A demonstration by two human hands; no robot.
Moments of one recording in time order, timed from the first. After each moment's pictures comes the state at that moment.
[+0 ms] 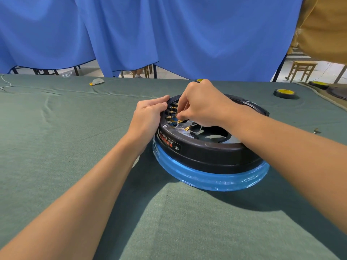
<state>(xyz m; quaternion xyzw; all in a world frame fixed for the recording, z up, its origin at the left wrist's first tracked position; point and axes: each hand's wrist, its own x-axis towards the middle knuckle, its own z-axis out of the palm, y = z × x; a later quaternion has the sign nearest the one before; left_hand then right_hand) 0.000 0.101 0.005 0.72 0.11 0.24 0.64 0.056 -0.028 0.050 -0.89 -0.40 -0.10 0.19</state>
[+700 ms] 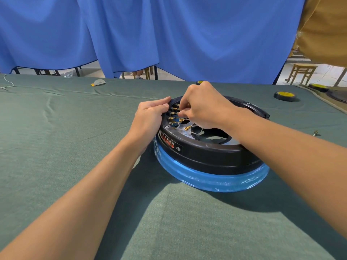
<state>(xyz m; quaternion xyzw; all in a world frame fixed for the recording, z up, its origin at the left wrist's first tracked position) -0.003 0.101 0.007 0.73 0.10 0.23 0.64 0.061 -0.026 0.046 -0.90 -0.39 -0.13 0.17</state>
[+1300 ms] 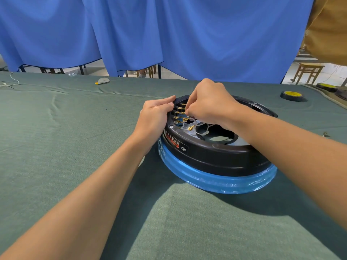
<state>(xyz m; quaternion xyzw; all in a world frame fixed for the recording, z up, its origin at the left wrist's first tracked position) 0.001 0.103 0.004 0.73 0.12 0.24 0.63 0.050 -0.023 0.053 -0.92 -0.26 -0.07 0.28</state>
